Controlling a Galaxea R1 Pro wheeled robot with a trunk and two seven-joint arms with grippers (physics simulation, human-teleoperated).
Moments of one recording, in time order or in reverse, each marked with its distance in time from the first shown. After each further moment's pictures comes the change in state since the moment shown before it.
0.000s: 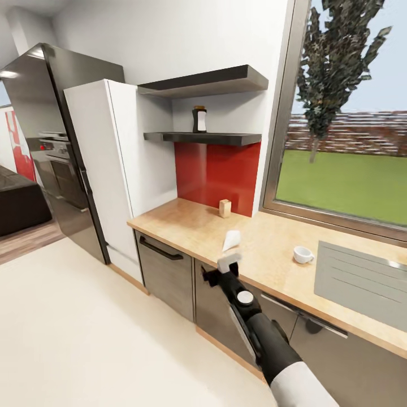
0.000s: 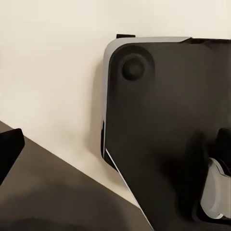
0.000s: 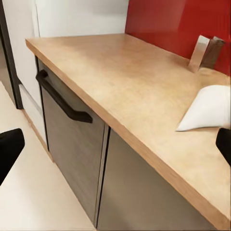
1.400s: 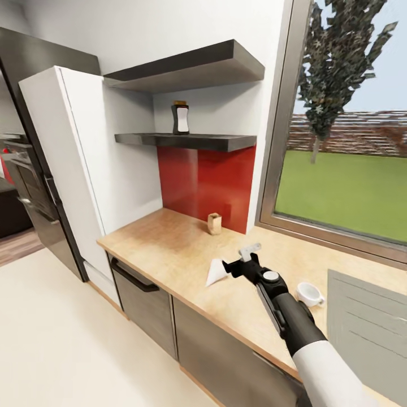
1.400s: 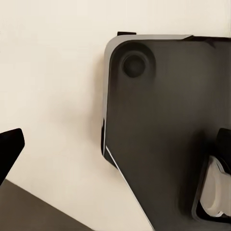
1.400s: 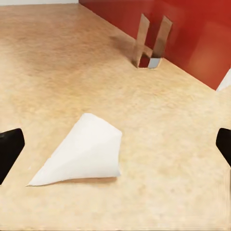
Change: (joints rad) left arm 0.003 0.001 0.005 0.002 0.004 0.002 0.000; right arm -0.089 -0.128 -0.104 -0.030 0.011 0.205 0.195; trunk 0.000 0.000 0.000
